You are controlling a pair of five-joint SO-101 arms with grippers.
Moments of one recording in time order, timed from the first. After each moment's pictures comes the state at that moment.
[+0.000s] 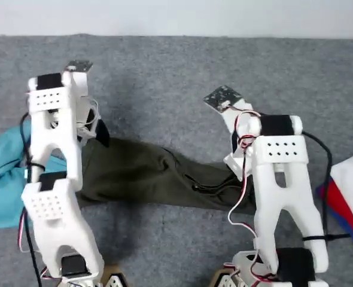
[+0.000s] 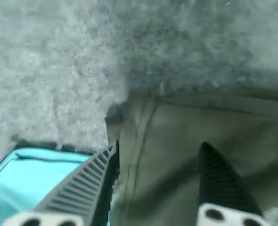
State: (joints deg) left arm -12.9 35.7 -29.4 98.8 -10.7; right arm -3.9 -15.4 18.1 87.6 33.5
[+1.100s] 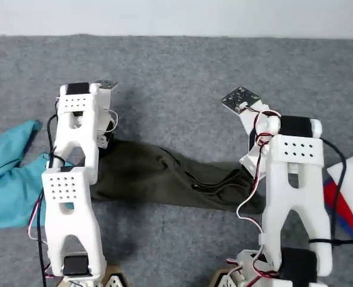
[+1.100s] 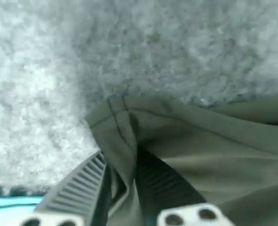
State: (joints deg) left arm -7.3 52.8 -38.2 99.7 -10.2; right arm 2.4 -15.4 18.7 87.4 40.3
